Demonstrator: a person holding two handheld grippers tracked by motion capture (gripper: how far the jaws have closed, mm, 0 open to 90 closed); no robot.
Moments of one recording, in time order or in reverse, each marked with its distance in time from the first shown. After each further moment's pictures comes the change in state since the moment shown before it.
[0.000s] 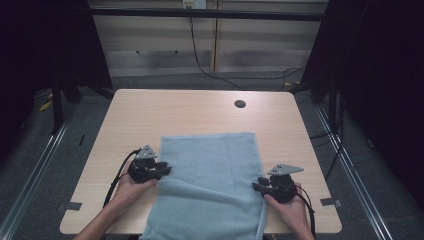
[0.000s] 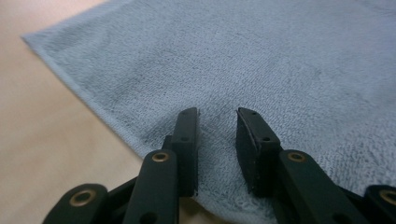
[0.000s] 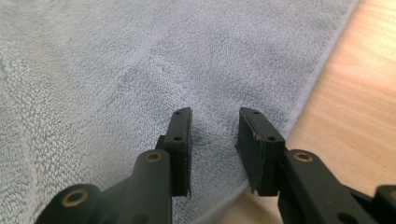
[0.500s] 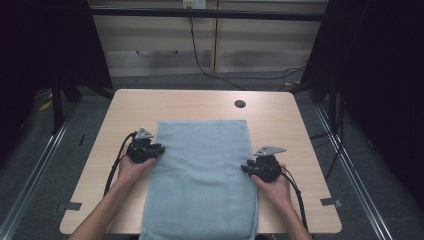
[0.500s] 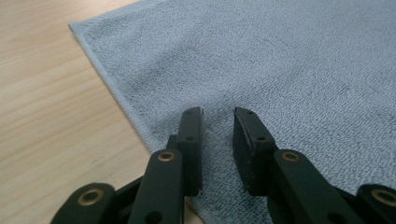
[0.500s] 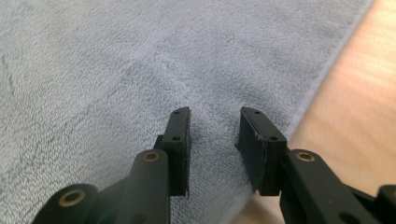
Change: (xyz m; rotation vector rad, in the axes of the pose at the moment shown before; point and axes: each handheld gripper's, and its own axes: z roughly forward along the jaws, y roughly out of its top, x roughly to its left) left arm 0.053 0.018 0.017 -0.022 0.134 -0.092; right arm -0.015 0.045 0.049 -0.023 -0.015 -0.024
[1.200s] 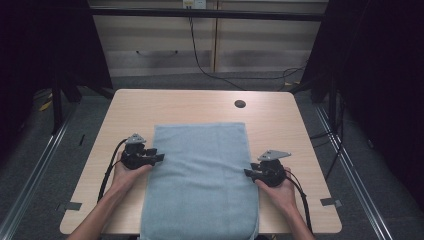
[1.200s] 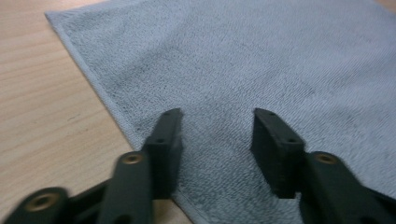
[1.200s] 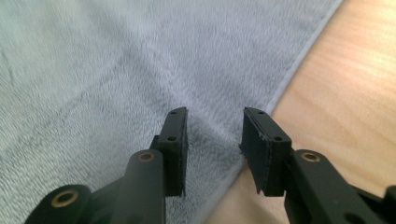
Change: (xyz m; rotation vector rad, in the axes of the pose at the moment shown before) left arm -0.003 -0.015 -0.023 -0.043 -0.101 -0.097; right arm 0.002 -0.010 -0.016 -0.002 0.001 -0.015
